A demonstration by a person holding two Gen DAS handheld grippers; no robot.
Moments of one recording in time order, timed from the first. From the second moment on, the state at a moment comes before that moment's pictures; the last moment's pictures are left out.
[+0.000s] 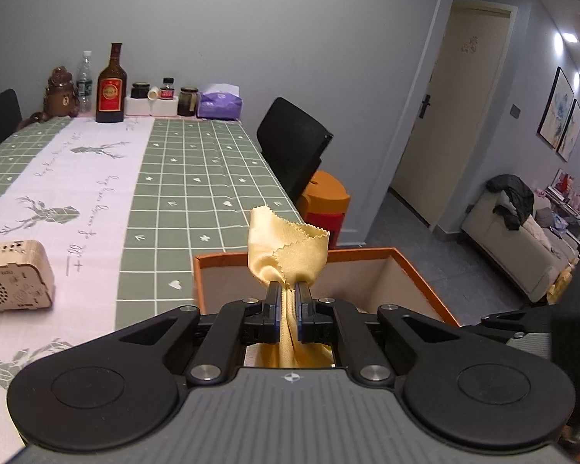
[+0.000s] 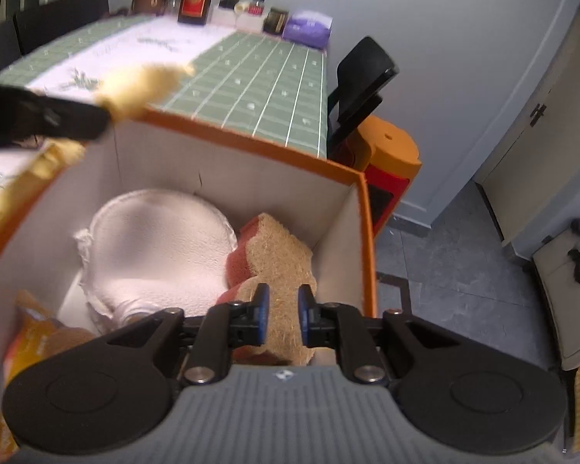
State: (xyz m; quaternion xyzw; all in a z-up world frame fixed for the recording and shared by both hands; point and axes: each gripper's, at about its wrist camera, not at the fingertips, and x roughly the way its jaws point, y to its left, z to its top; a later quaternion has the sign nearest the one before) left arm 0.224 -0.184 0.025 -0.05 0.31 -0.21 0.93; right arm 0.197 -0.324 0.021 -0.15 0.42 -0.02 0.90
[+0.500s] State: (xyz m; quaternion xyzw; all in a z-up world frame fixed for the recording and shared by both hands) left arm 0.223 -0.181 0.005 -0.07 0.32 -0.17 0.93; right arm 0.173 -0.335 0.019 -0.12 0.42 -0.01 0.90
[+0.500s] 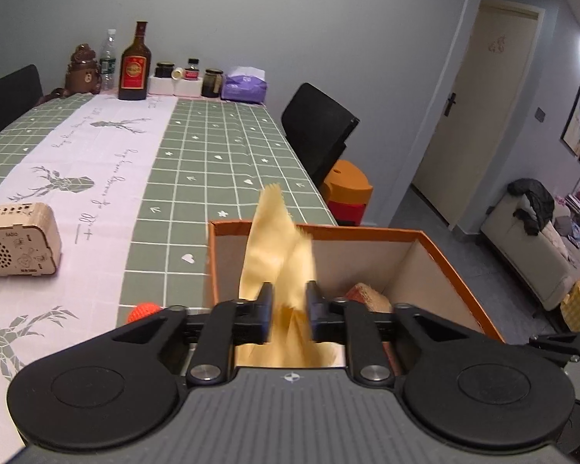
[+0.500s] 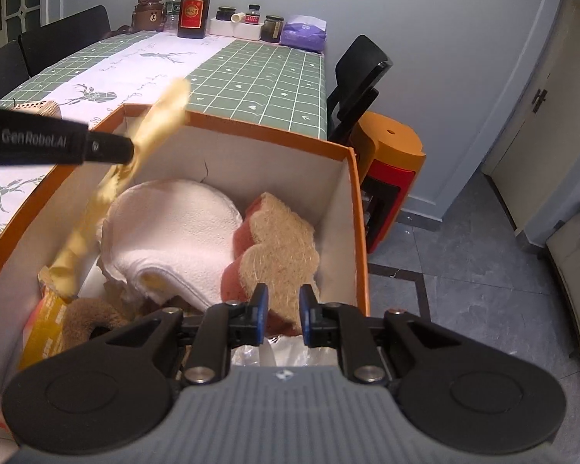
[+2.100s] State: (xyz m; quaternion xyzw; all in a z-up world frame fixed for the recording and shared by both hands) left arm 0.101 -0.102 0.093 -0.02 0.13 -0.17 0.98; right arm 0.071 -0.261 0.093 0.01 0.27 -0.01 0.96
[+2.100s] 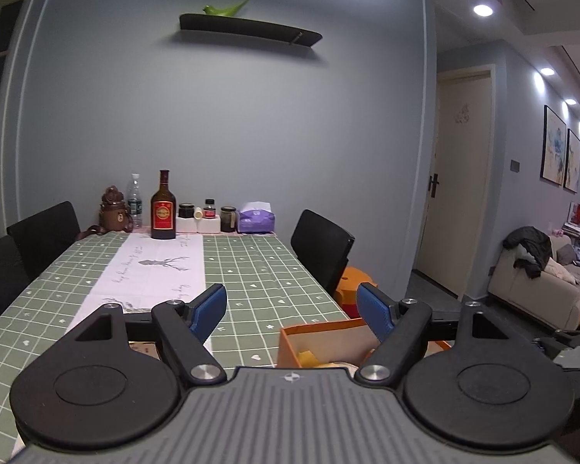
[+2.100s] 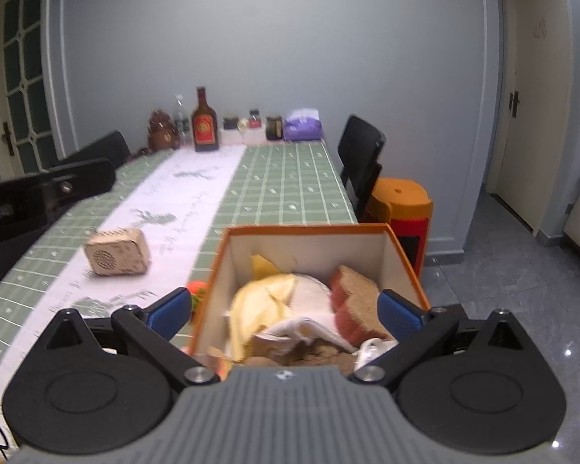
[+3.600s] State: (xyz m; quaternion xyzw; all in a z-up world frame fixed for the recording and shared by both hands) left arm 0.079 0.017 -0.026 0.01 0.23 -0.03 0.97; right arm 0.015 -0.121 -0.048 0.11 0.23 -0.04 0.97
